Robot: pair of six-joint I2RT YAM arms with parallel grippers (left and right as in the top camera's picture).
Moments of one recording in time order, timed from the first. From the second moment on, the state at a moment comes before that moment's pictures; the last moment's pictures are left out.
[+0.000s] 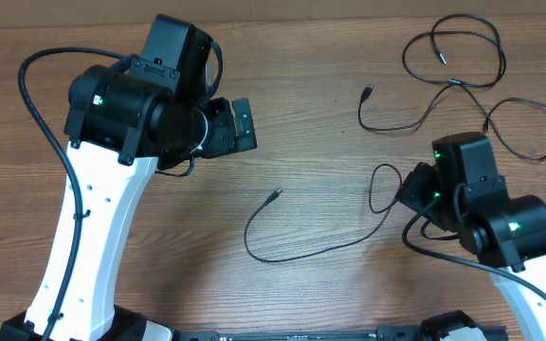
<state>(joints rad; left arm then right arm) -0.37 1.63 2.09 -1.65 0.12 -0.57 0.26 1.06 1.14 -1.13 0.04 0.79</state>
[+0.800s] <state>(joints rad) -0.37 1.74 2.09 -1.69 0.12 -0.57 0.08 1.06 1.14 -1.22 0.04 0.78</state>
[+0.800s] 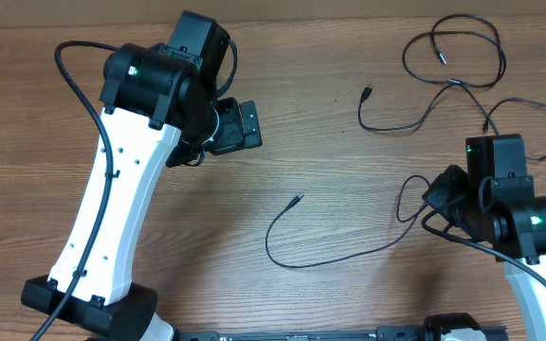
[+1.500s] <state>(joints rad) -0.37 1.67 2.09 -1.63 0.18 -0.57 0.08 1.06 1.14 -1.23 -0.05 0.70</state>
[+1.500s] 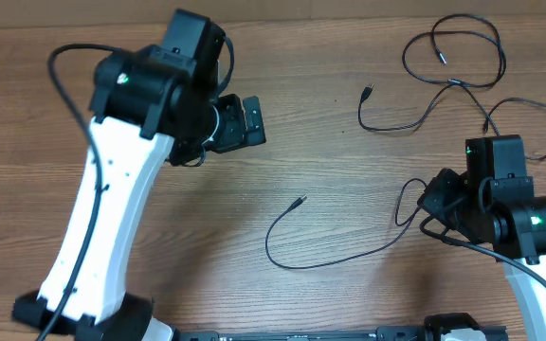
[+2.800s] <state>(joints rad) -0.37 1.22 1.98 -1.69 -0.09 -0.55 0.08 1.06 1.14 -1.22 -0.27 0.61</state>
